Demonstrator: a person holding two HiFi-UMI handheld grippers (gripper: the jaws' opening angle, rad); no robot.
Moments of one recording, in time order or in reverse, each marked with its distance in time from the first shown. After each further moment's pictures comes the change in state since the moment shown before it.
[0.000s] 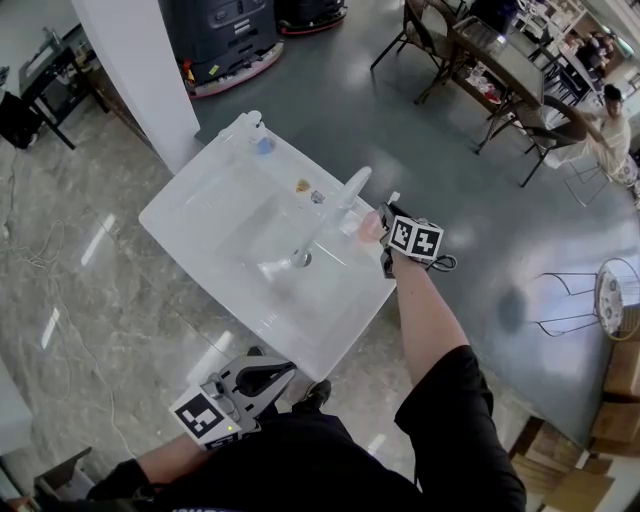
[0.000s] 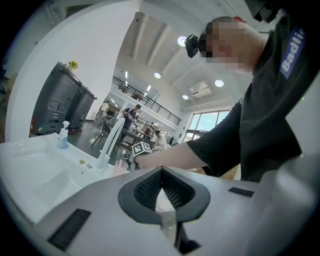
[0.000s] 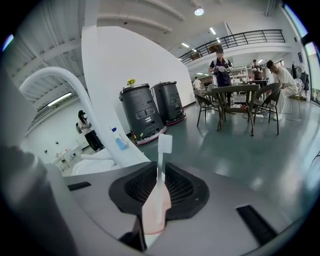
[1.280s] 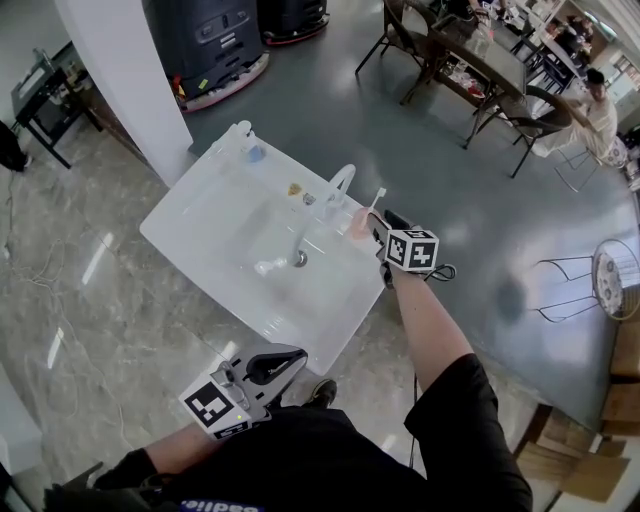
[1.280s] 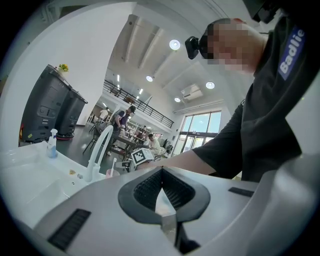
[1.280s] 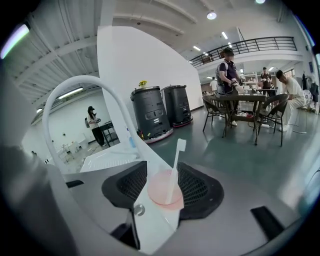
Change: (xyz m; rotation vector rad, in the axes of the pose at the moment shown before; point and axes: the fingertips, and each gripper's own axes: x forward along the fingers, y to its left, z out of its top) left arm 0.014 -0.016 0.027 0.069 -0.048 -0.071; right arm -0.051 0.029 -0.010 -0.103 -0.006 0.080
